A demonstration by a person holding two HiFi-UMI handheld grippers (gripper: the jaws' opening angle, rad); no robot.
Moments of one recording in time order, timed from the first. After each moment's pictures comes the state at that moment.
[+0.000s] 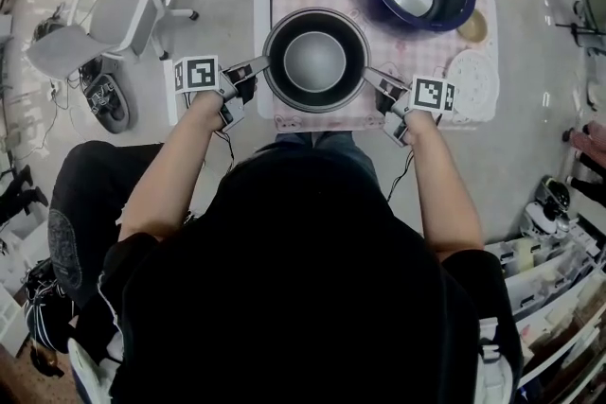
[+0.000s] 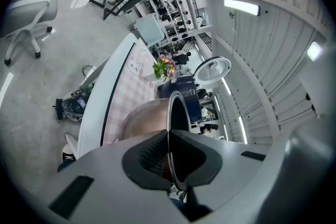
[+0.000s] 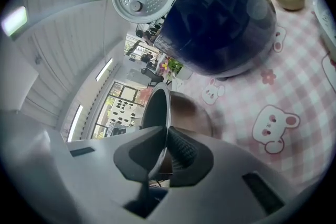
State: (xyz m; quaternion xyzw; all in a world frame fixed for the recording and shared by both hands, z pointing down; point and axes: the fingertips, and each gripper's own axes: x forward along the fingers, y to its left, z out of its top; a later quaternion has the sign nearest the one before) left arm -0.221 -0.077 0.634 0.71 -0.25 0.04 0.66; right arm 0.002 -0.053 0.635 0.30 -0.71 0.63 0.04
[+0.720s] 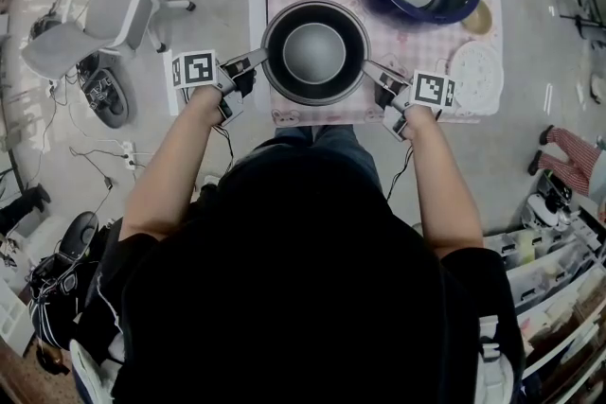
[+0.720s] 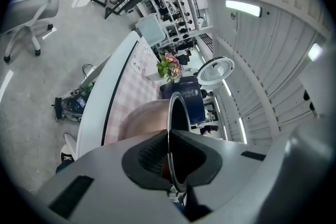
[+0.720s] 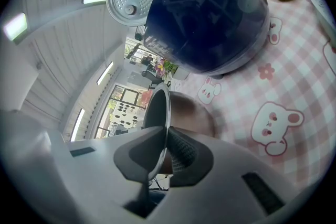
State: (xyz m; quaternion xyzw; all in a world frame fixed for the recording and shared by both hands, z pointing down) left arm -0.217 -0.079 0.651 0.71 -0.25 0.04 0.66; right arm 0.006 -0.053 0.652 0.30 -0.71 0.64 0.02
